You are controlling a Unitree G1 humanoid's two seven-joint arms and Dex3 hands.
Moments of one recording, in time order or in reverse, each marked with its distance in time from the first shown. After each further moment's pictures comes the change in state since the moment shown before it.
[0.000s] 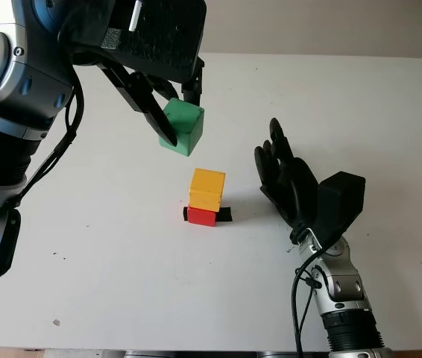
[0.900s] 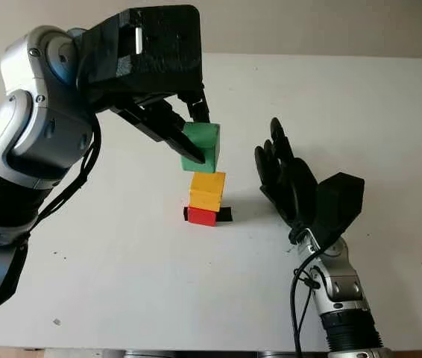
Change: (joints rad) left arm 0.143 -0.027 -0.023 -0.216 -0.089 0.384 0.137; right arm 0.000 0.004 0.007 0.007 0.002 -0.014 -0.012
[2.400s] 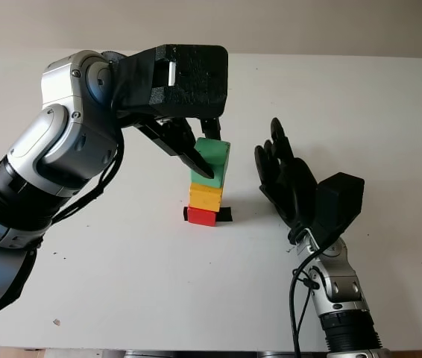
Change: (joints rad) left arm 0.000 -0.009 -0.107 0.012 0.006 -0.080 0.055; right arm 0.003 0.005 0.000 -0.011 0.006 0.010 -0.007
